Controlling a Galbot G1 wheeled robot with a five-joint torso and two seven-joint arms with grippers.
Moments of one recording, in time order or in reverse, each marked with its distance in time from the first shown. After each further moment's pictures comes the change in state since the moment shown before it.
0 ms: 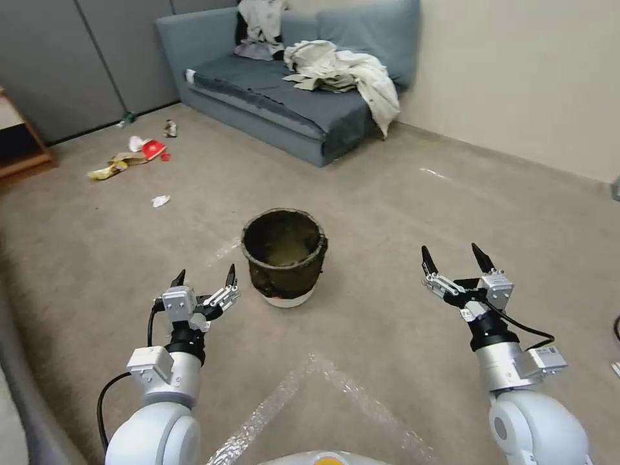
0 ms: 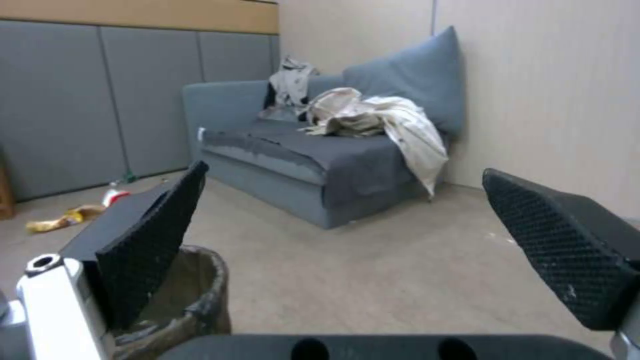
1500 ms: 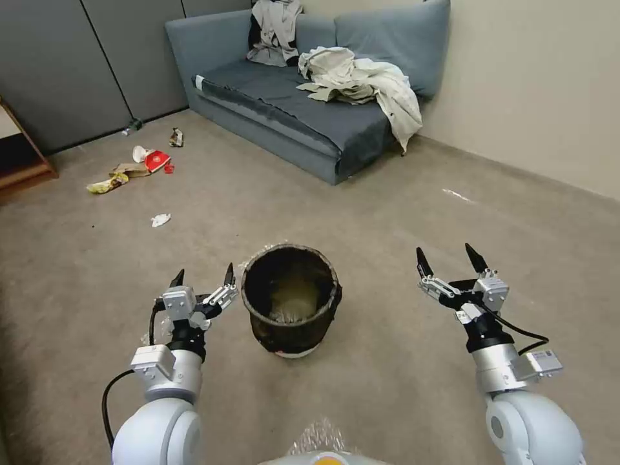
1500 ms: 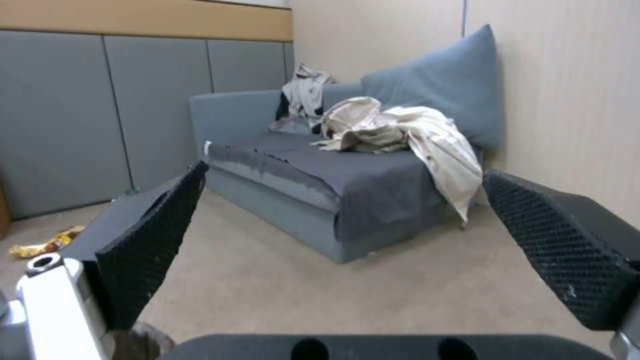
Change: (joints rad) left arm -0.032 0.010 0.000 0.044 -0.034 -0.027 -0.004; right arm 0.014 0.015 -0.002 -0.030 0.007 0.048 -0.058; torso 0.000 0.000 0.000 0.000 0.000
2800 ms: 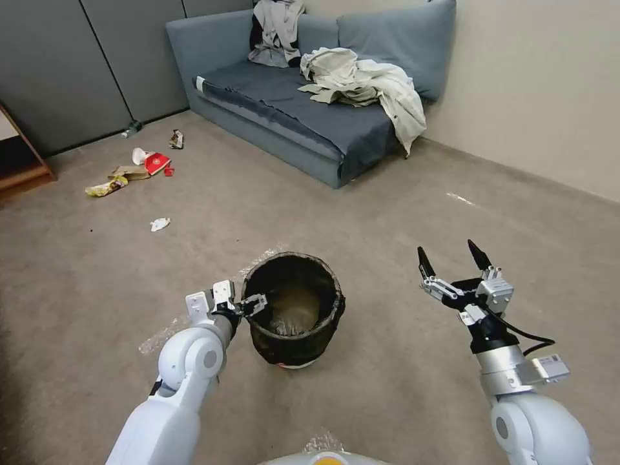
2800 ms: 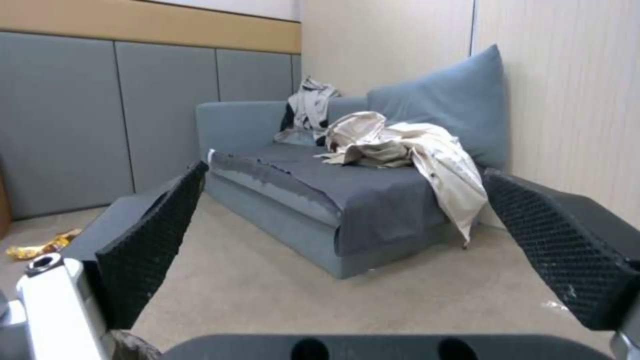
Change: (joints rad) left arm -0.375 0.189 0.149 0.314 -0.598 0.597 -0.362; right arm -0.011 0.012 0.023 0.003 -0.015 0.034 -0.039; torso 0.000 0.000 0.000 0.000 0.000
